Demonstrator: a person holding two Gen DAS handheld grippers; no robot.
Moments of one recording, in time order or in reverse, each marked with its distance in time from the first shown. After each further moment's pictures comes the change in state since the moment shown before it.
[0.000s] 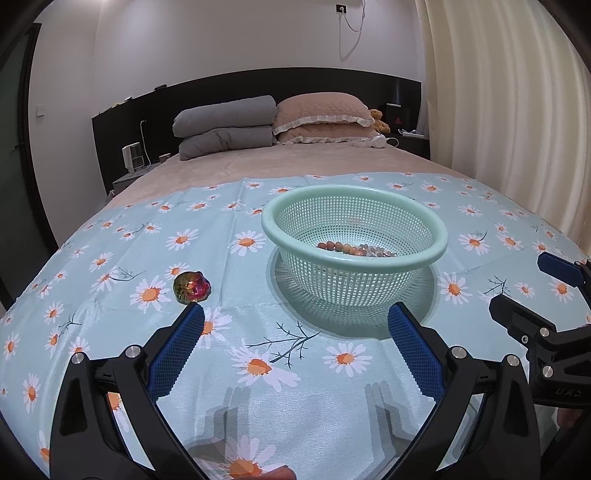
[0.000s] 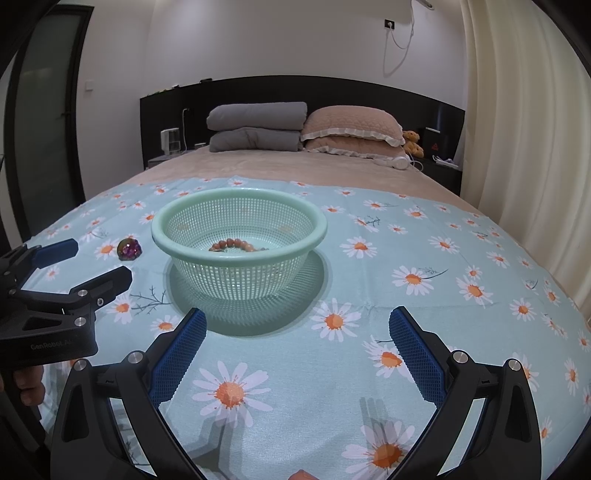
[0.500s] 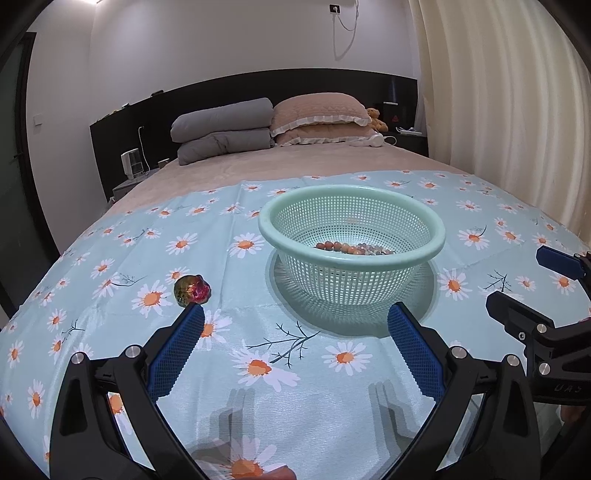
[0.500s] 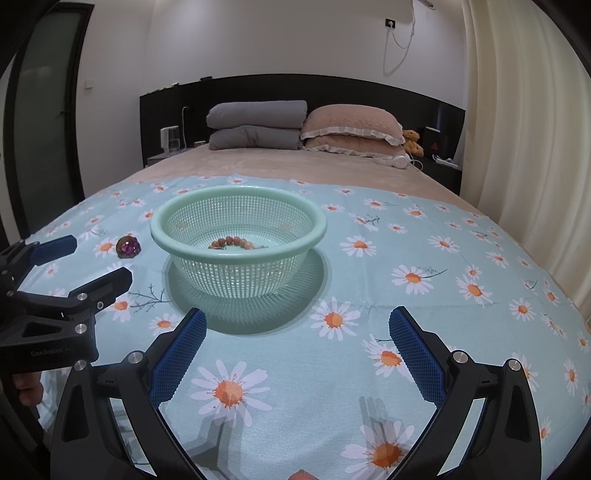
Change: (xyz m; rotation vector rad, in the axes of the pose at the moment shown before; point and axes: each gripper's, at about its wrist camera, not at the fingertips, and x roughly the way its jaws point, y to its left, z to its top) left arm -0.001 -0.002 -0.001 0.026 -0.003 0.005; right arm 0.000 0.000 -0.001 -0.007 0.005 -0.004
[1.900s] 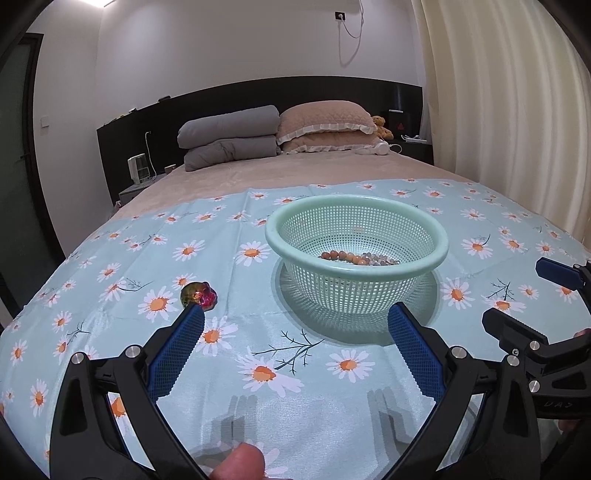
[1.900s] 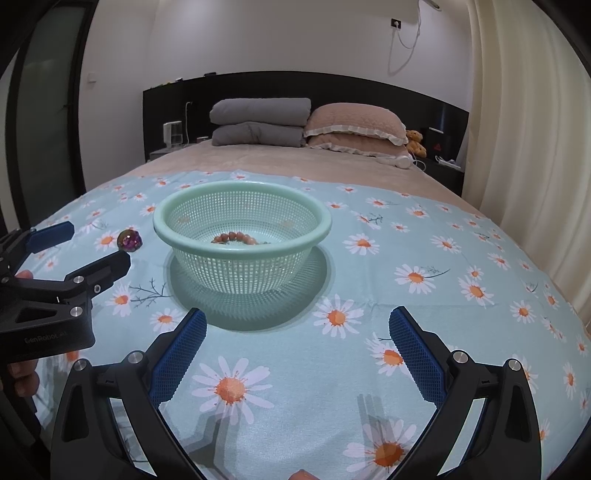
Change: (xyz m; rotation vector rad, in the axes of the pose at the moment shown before) left arm -0.005 -0.001 0.002 -0.011 -0.035 0.034; right arm 0.001 0.005 -0.003 -0.023 0.011 -0.001
